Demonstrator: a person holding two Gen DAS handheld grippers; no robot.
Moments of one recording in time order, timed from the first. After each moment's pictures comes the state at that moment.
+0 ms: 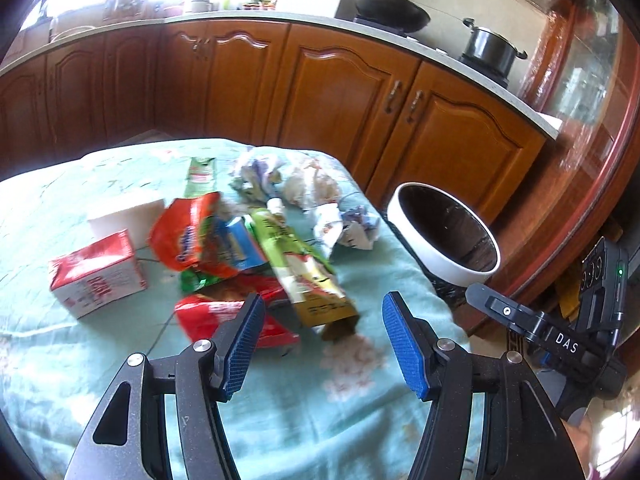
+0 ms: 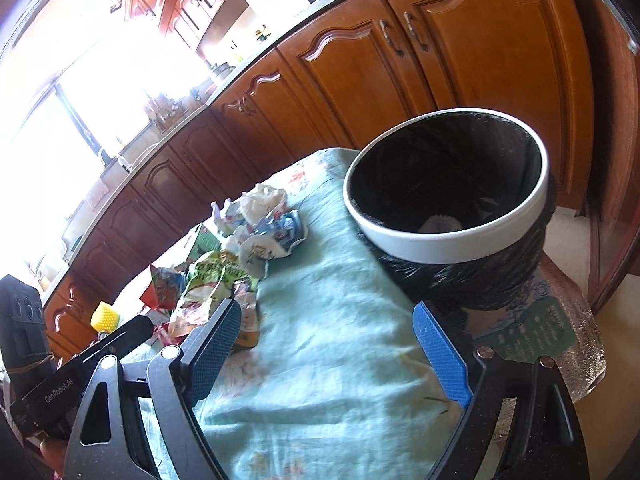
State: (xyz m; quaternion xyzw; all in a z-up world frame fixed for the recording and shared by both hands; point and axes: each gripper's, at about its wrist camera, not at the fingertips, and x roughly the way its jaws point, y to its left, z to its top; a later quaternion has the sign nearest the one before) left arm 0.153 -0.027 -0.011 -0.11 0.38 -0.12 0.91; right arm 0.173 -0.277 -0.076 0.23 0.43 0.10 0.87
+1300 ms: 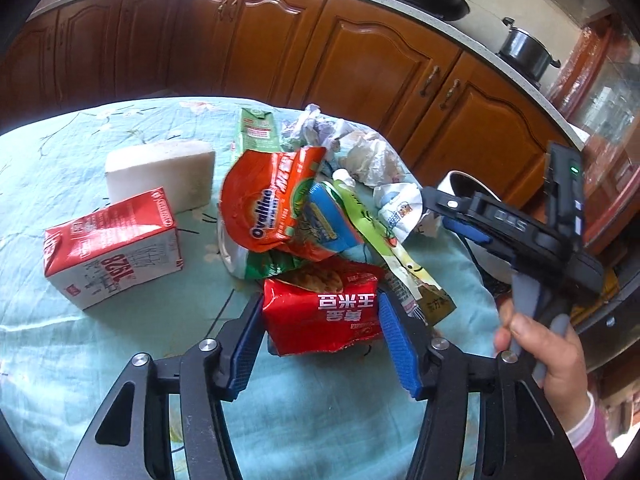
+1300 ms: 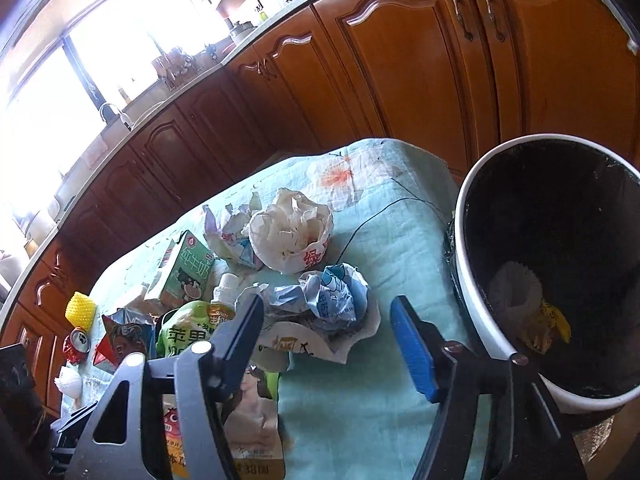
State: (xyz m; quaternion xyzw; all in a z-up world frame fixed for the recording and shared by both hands) left arm 0.194 0.019 -0.040 -0.14 0.43 -0.12 0.88; right arm 0.293 -0.210 -0.114 0.17 0.47 0.14 0.85
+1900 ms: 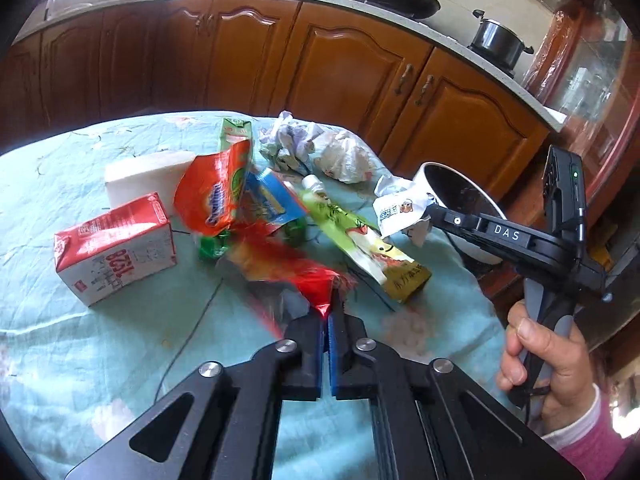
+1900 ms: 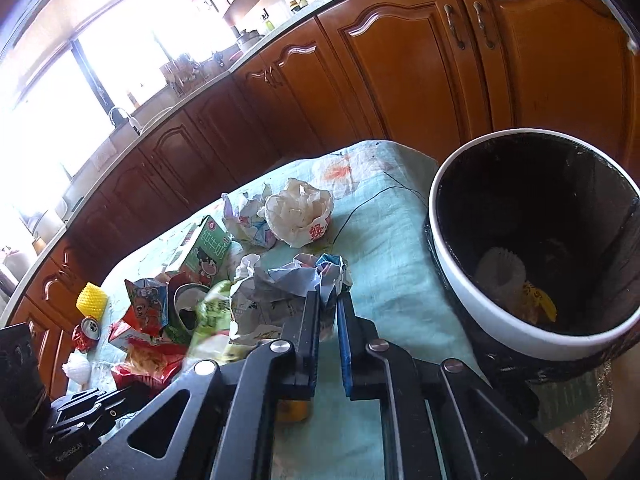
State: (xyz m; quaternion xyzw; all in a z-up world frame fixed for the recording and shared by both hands) left arm 0.177 0.017 -0.034 -0.12 0.41 -0.15 0.89; right arm 0.245 -0.228 -0.091 0.17 0.45 0.14 0.86
